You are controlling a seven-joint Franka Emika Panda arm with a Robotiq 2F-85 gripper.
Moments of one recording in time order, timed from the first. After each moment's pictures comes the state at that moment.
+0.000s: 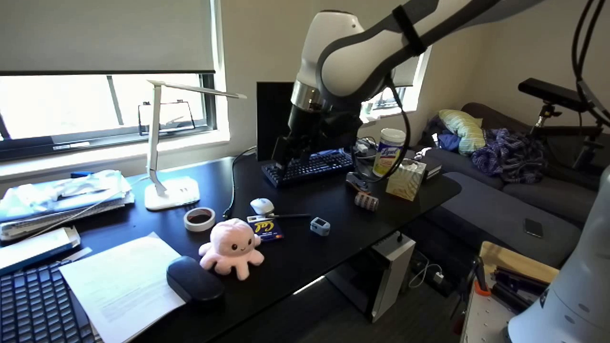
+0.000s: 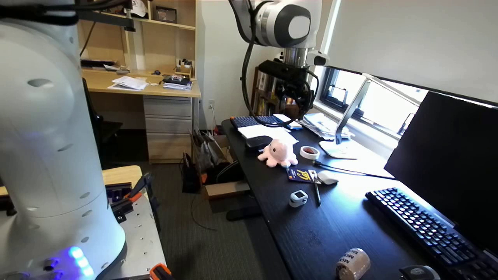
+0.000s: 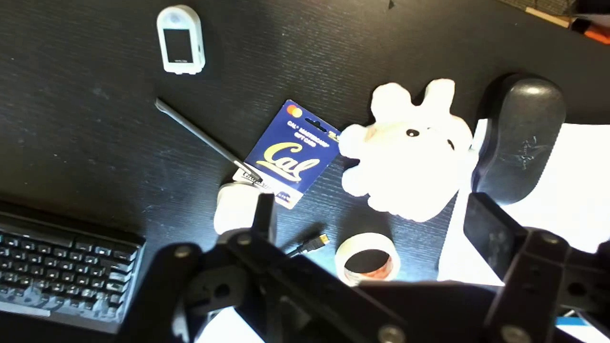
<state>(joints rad) 0.07 0.09 0.08 -2.18 0.02 2.47 0.11</state>
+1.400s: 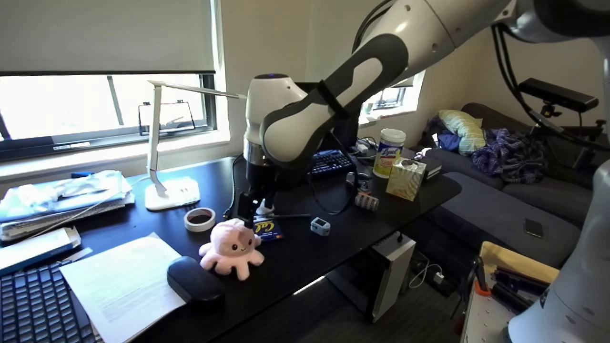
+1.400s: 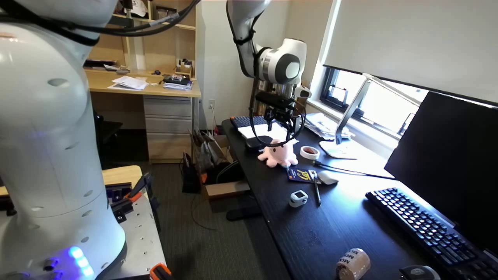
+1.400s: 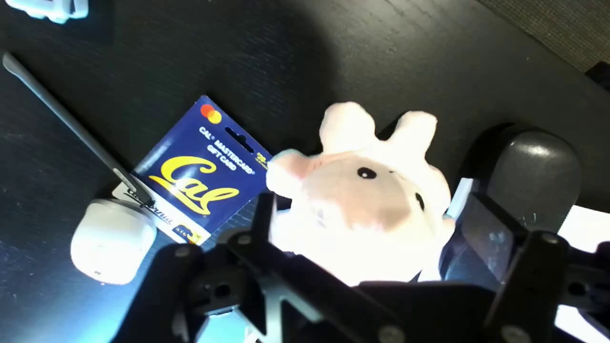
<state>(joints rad) 0.17 0.47 0.10 -1.91 -0.05 2.47 0.07</state>
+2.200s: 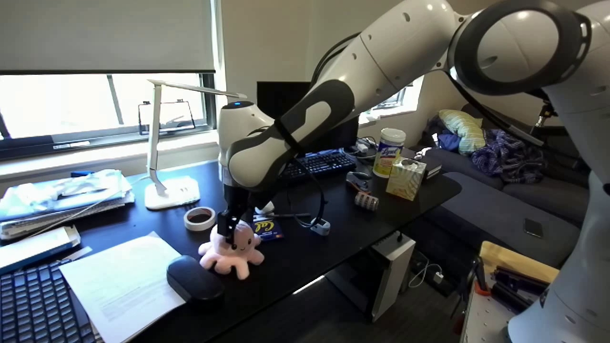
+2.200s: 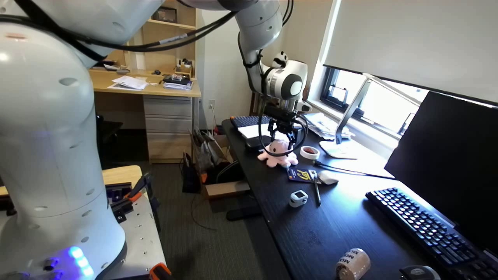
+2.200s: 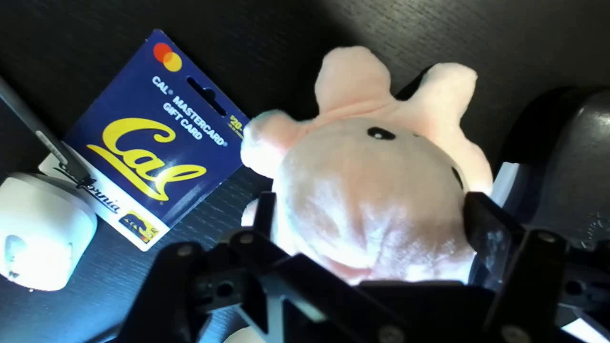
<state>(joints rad) 0.23 0.75 0.05 -1.60 -0.07 2.38 0.07</state>
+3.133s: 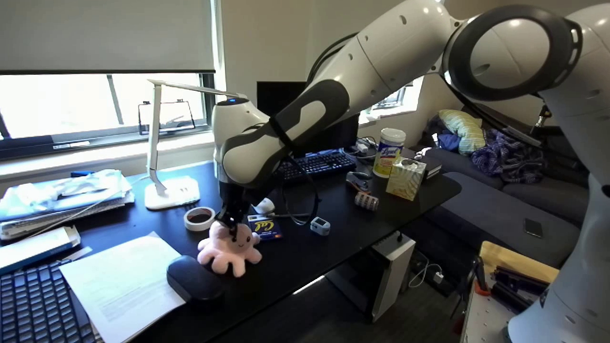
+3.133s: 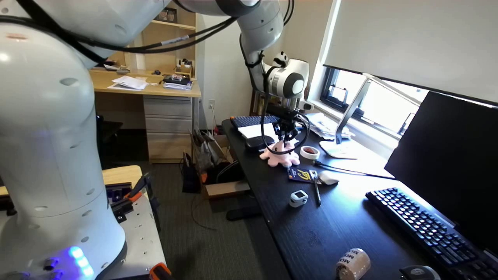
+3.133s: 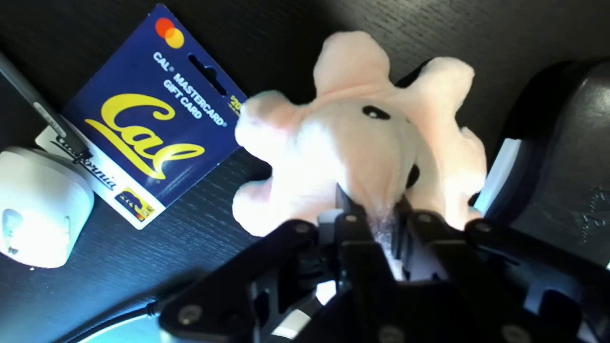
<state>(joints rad) 0.24 0.77 0.05 -1.55 -0.07 2.36 0.07</state>
